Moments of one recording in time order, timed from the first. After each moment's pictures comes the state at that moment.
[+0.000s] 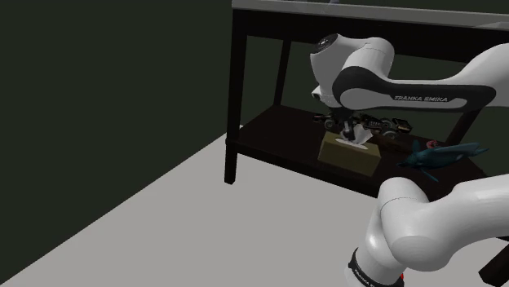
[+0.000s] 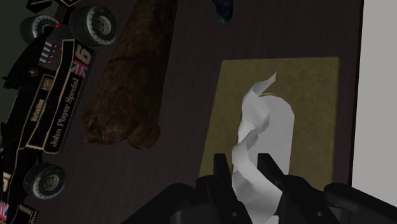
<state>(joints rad) 0.25 -0.88 -0.24 -2.50 -0.76 1.27 -0.35</state>
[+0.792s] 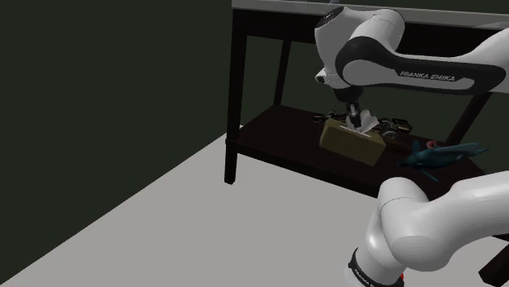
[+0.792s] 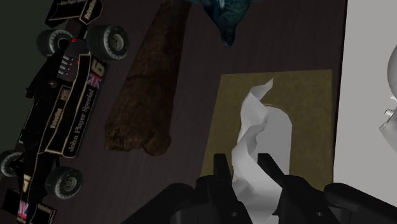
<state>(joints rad) 0.25 -0.84 -0.20 -2.35 -0.73 1.16 -0.43</state>
